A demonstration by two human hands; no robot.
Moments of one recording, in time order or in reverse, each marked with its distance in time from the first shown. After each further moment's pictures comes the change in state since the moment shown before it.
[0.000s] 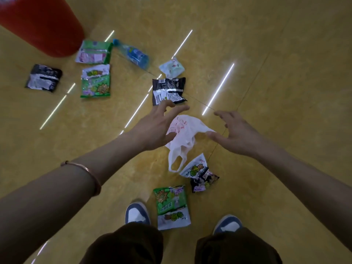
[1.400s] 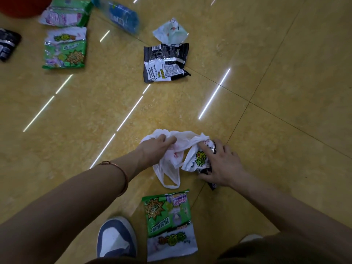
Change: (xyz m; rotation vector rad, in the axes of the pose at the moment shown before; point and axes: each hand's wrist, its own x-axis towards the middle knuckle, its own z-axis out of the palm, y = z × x) left_hand 0.024 -0.106 0.251 0.283 -0.376 -0.044; right_hand 0.055 0.103 0.242 -0.506 -0.135 -0.005
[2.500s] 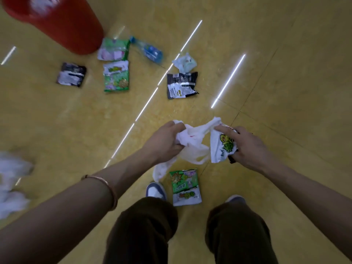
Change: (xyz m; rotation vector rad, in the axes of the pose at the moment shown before) left_hand -0.212 0.064 -0.242 -0.629 0.338 -0.065; right_hand -0.159 0.004 -0.233 0.349 0.118 -0.093
